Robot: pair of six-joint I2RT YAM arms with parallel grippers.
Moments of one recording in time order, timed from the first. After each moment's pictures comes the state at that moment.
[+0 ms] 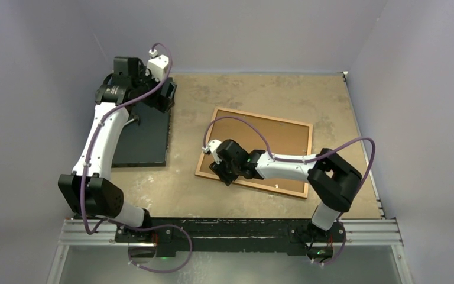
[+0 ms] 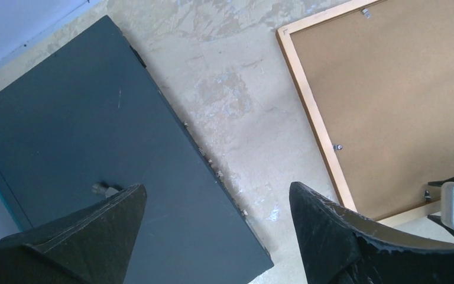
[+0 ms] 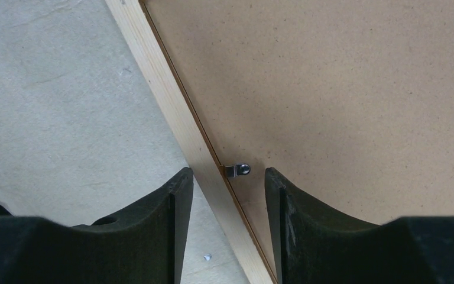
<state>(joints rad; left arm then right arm) -0.08 1.49 1.58 -0.80 0.31 0.36 0.99 1.70 0.99 -0.24 0.01 0.06</state>
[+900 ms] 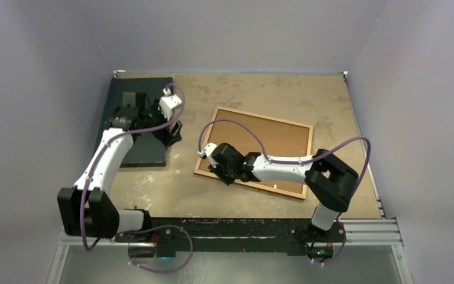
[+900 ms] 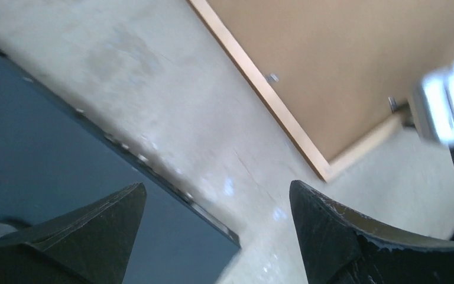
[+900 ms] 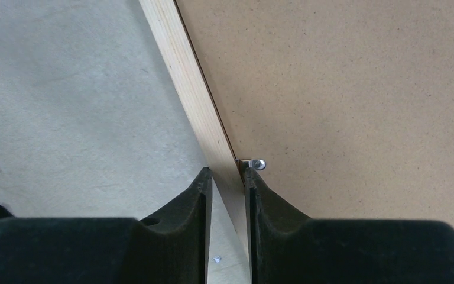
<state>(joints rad) -0.07 1.37 1.20 -0.66 0.54 0.54 1.04 1.72 1.00 -0.25 0.07 0.06</state>
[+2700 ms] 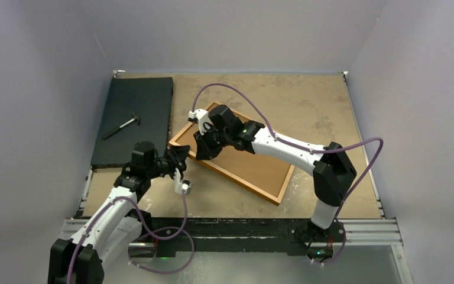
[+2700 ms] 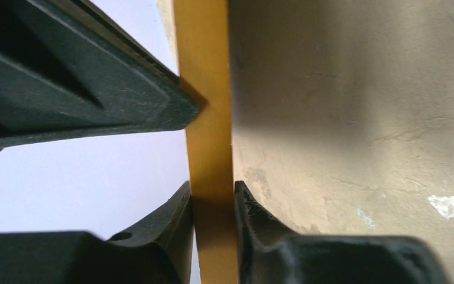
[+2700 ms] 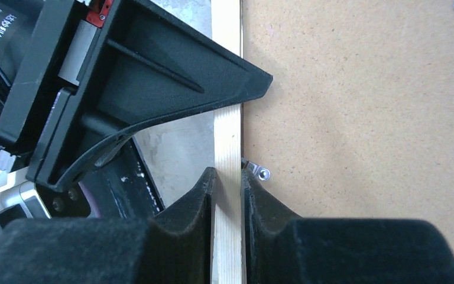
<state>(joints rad) -0.25 0.81 0.38 -0.13 0.67 1.86 0.92 1.76 1.42 -0.39 -0.39 0.18</state>
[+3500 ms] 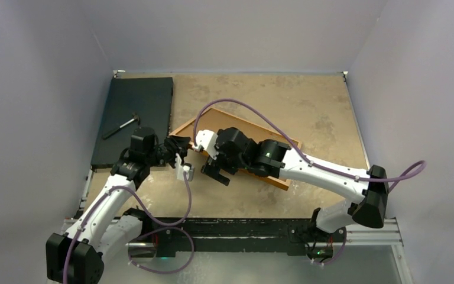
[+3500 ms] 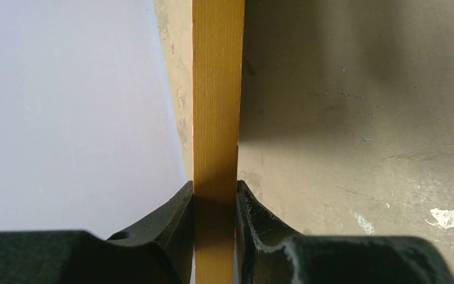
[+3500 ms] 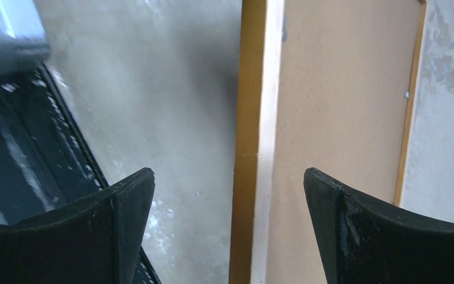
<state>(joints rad) -0.27 0.89 0.61 -0.28 0.67 1.62 1.11 1.42 1.33 -0.66 0.08 -0.14</state>
